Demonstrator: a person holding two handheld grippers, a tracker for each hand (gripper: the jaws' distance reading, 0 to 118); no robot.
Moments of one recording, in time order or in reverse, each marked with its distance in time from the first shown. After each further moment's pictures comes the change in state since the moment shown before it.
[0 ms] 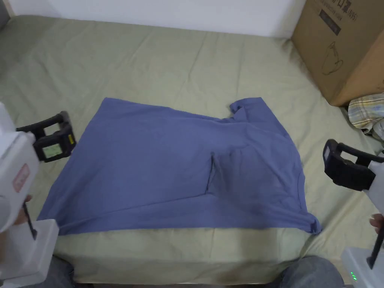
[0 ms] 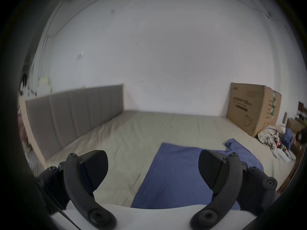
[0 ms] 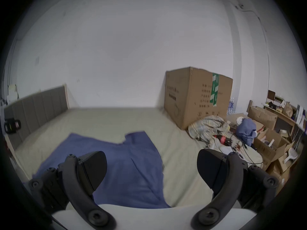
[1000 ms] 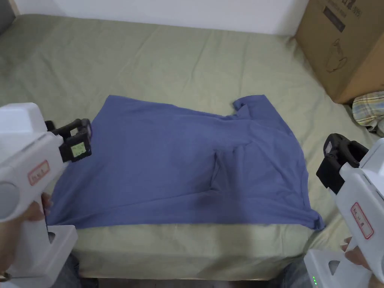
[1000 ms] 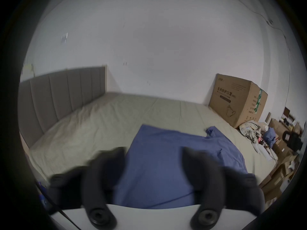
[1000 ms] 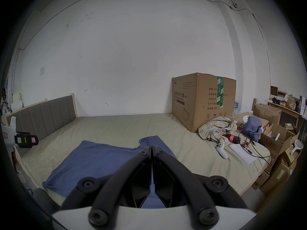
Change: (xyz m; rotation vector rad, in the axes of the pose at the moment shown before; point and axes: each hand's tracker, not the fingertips) left arm -0.007 -0.018 -0.008 -0.255 -0.177 0.111; right arm -0.036 -0.021 0.020 0.034 0.045 -0.037
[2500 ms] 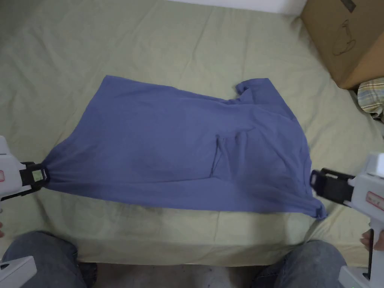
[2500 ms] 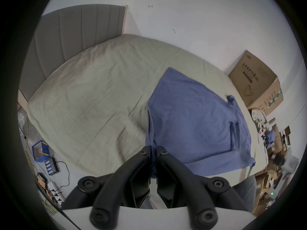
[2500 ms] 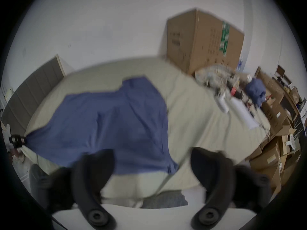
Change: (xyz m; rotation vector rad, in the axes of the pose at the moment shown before) left arm -0.074 -0.027 -0.034 -0.438 0.073 0.190; right arm 0.068 -0.054 -0.080 -0.641 -0.008 -0.017
